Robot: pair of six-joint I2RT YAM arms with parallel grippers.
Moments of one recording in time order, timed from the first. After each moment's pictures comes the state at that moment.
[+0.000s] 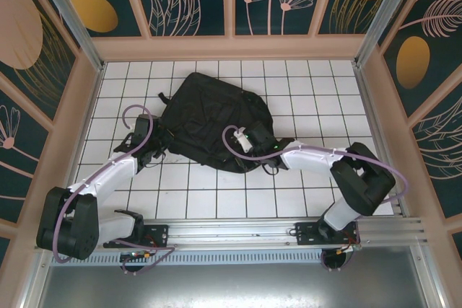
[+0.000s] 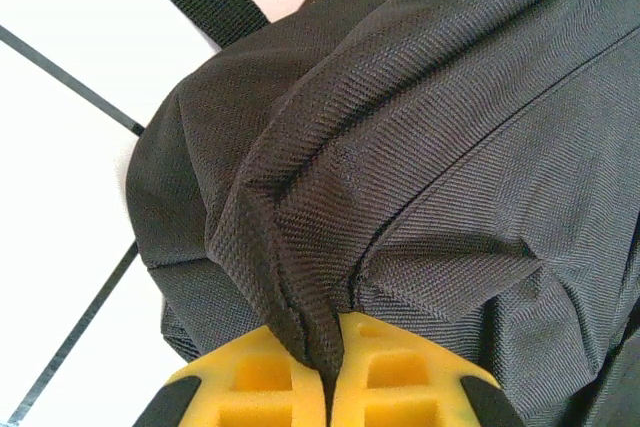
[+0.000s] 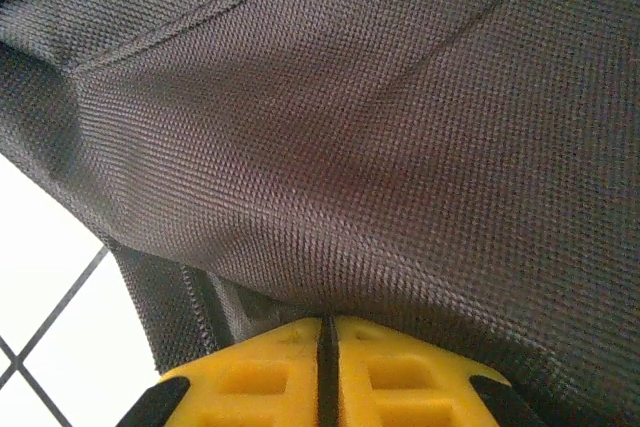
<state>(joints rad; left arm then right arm) -0.26 1.23 0.60 -0.17 0.00 -1.02 0.81 1.58 0.80 -0.18 -0.13 0.15</state>
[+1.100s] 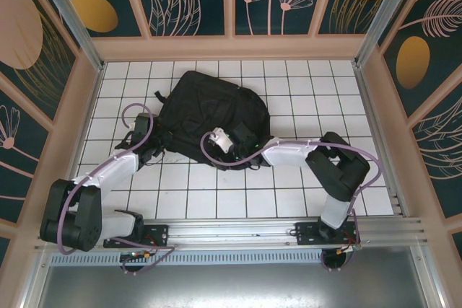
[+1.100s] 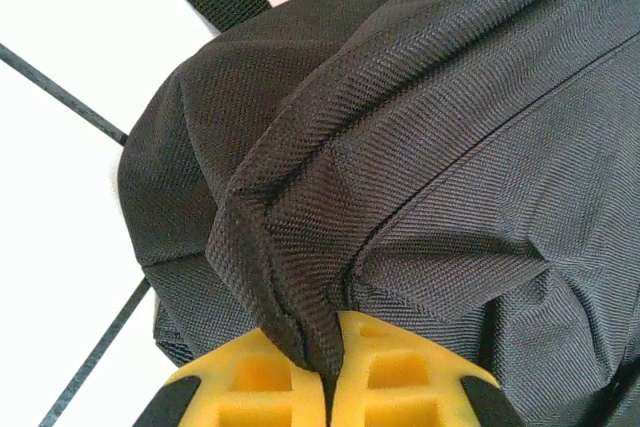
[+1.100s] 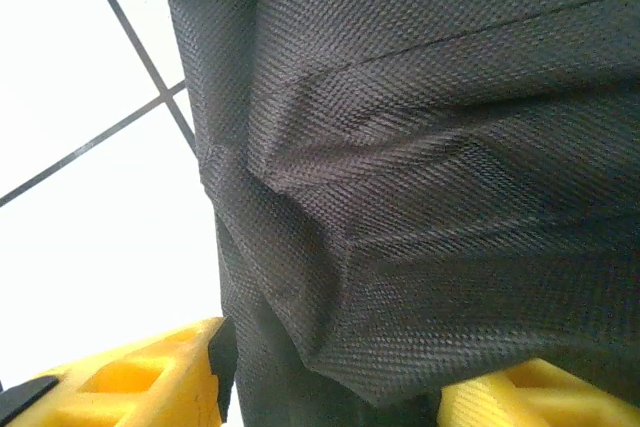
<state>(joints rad) -0.24 1.30 0.60 -0.13 0.00 -1.02 0.89 1.78 0.94 -0.02 -0.21 -0.06</state>
